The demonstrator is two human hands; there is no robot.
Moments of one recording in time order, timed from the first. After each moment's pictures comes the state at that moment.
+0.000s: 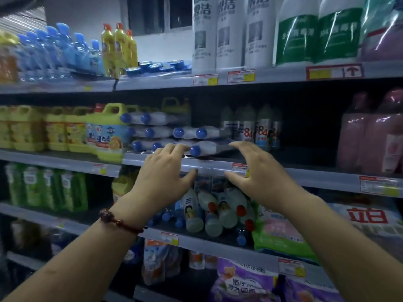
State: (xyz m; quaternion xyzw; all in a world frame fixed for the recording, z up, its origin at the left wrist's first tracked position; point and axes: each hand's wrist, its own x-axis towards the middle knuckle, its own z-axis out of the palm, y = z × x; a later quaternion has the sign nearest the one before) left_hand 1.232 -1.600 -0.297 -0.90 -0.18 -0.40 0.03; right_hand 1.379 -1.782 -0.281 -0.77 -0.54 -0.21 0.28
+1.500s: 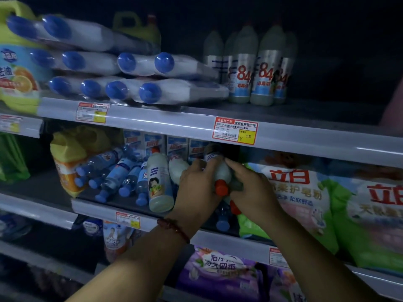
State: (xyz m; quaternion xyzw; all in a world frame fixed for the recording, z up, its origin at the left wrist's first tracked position) left_hand 1.448 -1.582 -0.471 -0.91 -0.15 -0.35 -0.16; right_hand 1.535 -1.715 -0.455 -0.80 -0.45 -0.05 0.40
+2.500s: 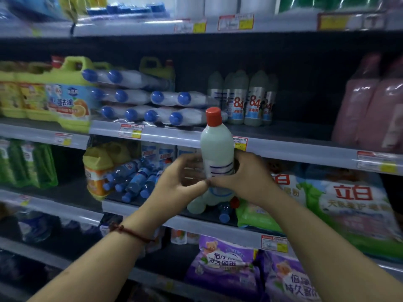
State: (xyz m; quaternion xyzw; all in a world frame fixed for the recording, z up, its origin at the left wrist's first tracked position) left_hand 1.307 -1.607 -0.399 -0.79 0.00 -0.37 -0.48; right_hand 1.431 -1.754 -0.357 -0.74 -0.50 -0.04 0.45
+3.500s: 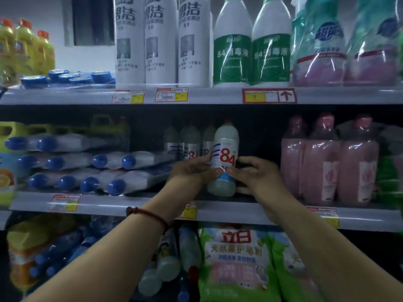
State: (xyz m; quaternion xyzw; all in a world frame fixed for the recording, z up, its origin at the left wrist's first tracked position) left_hand 1.454 -1.660 -0.261 -0.70 0.00 -0.29 -0.66; right_hand 1.519 -1.821 -0.255 -0.63 -0.31 0.01 0.71
